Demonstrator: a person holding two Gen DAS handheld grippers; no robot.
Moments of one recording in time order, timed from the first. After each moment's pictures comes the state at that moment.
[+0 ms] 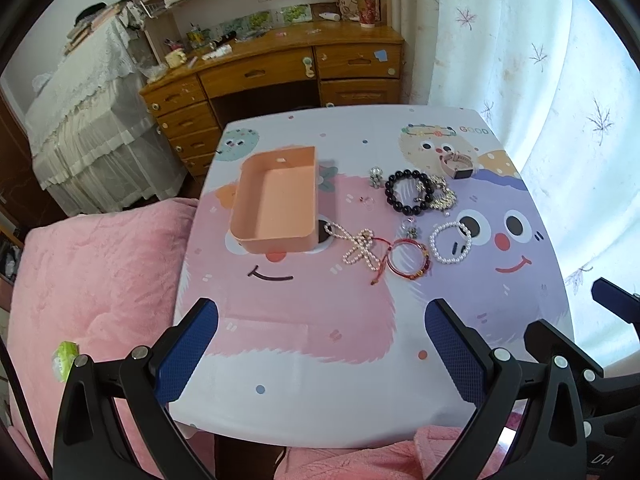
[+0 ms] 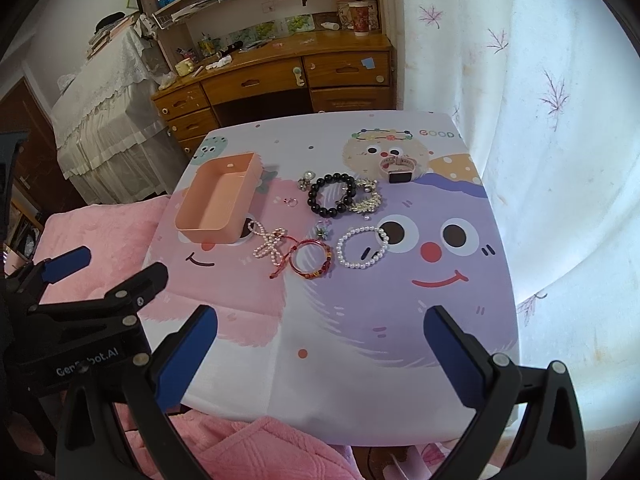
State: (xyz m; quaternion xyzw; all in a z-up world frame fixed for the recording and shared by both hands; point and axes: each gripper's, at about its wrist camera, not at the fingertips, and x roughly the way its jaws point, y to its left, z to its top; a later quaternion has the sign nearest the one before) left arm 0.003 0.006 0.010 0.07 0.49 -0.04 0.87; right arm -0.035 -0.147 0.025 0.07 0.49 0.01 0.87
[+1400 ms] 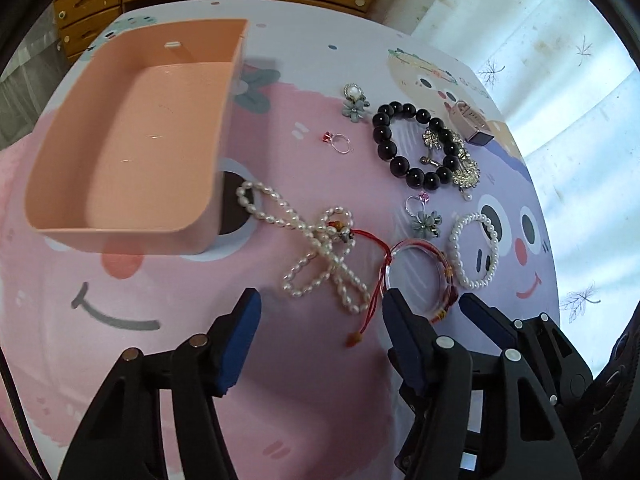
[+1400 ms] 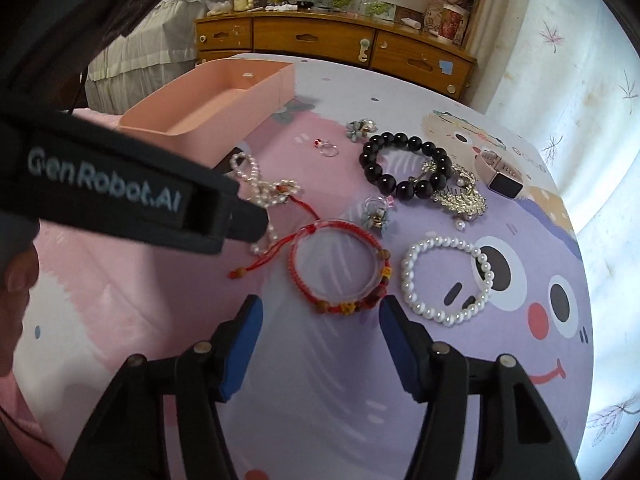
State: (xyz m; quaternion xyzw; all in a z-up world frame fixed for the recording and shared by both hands) left arm 0.141 0.002 -0.187 -0.06 0.59 -0.17 0.79; right arm 0.058 -0.093 -0.169 -0.10 0.48 0.06 0.87
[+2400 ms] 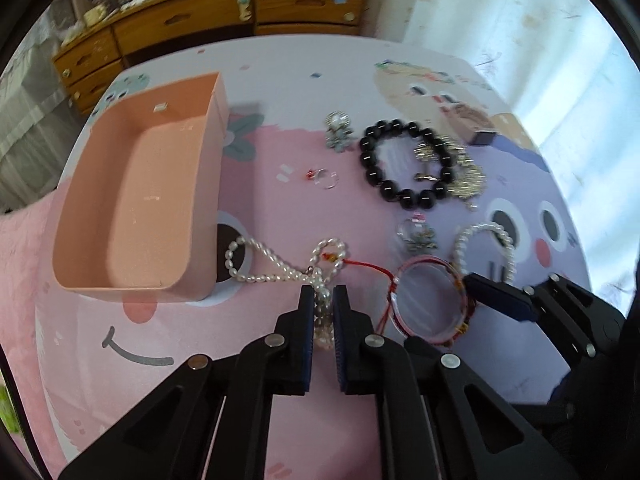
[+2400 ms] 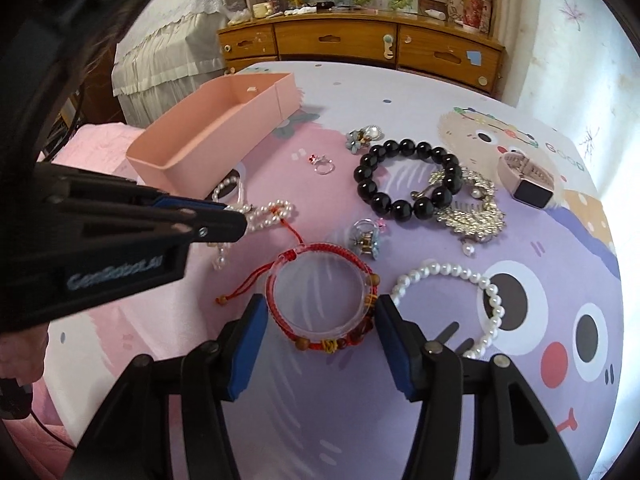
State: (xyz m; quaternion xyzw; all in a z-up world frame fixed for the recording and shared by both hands) left arm 0.140 -0.032 -0.160 0.03 0.54 -0.15 0.83; right arm 0.083 -0.129 -0.157 -0.04 0.48 0.15 0.86
